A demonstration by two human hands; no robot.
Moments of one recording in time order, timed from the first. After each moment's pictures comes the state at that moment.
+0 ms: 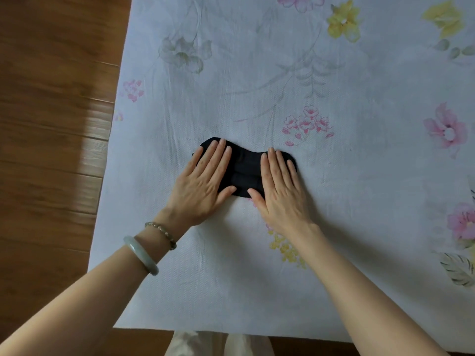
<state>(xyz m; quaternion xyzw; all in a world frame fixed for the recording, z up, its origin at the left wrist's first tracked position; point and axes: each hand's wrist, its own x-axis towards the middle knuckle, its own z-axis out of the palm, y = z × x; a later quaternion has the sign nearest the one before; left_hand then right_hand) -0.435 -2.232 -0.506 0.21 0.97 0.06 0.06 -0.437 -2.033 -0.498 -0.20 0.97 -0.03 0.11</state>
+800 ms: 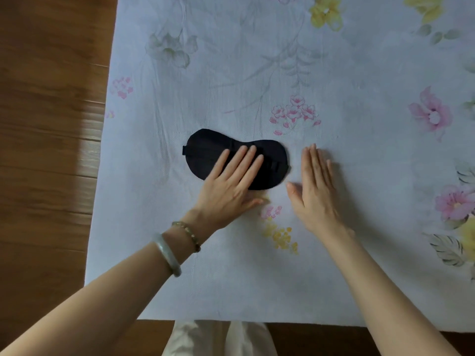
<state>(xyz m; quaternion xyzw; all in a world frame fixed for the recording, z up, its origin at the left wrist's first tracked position) -0.421 -2.173 -0.495 0.27 0.96 0.07 0.04 -0.421 -1.967 -0.481 -0.08 0.98 -0.14 0.09</state>
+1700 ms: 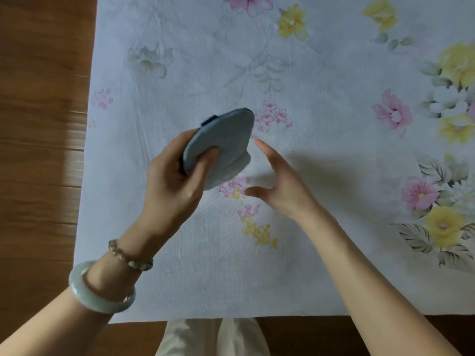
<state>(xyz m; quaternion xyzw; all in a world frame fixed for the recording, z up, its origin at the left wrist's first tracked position) -0.437 -2.177 -0.369 0.00 0.82 0.56 -0.08 -0.446 -1.987 -0.425 -0.02 0.86 -0.45 0.25</state>
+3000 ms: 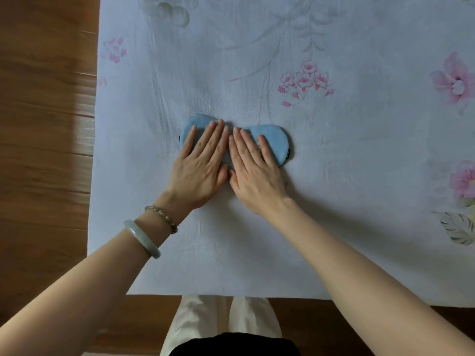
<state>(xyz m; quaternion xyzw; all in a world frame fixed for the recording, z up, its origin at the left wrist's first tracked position) -0.405 -2.220 -0.502 0.21 0.97 0.07 0.10 -0.406 -2.066 -0.498 -0.27 0.95 0.04 0.12</state>
